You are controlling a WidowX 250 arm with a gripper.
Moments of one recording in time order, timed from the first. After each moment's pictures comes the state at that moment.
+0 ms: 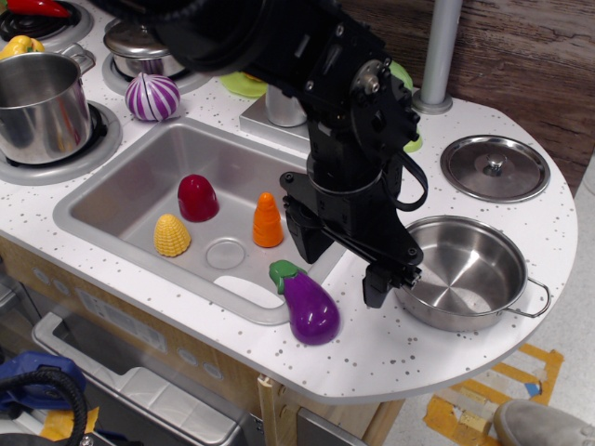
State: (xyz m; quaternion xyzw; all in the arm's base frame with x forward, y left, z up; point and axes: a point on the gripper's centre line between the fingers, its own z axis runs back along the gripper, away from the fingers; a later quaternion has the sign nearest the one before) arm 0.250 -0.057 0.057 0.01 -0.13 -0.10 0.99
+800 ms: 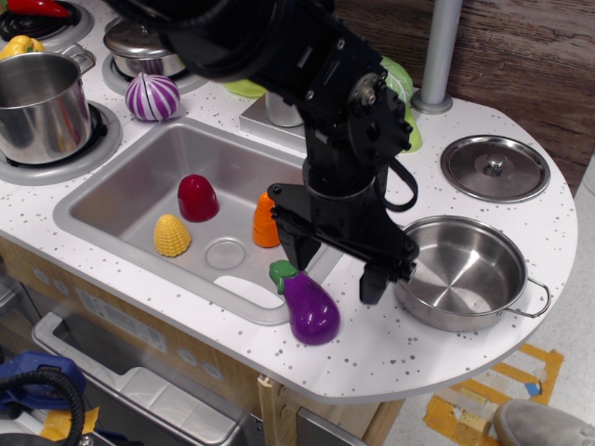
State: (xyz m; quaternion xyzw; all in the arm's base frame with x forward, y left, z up) arm 0.258 -0.047 0.049 0.01 -0.12 0.00 0.99
